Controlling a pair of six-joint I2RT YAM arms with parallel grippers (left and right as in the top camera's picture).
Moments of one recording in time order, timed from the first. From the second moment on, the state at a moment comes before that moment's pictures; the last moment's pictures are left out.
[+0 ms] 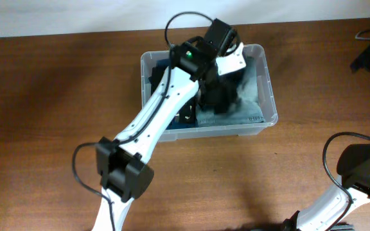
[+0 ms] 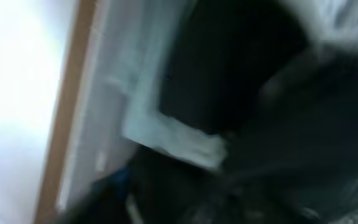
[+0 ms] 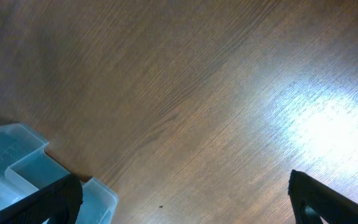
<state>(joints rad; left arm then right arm) -0.67 2.25 2.34 -1.15 -0.13 0.65 -0.51 2.02 2.36 -1.65 0.03 0.35</state>
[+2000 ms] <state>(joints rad) -0.27 1.55 1.78 -0.61 0.09 0.25 -0.51 2.02 2.36 -1.65 0.03 0.34</state>
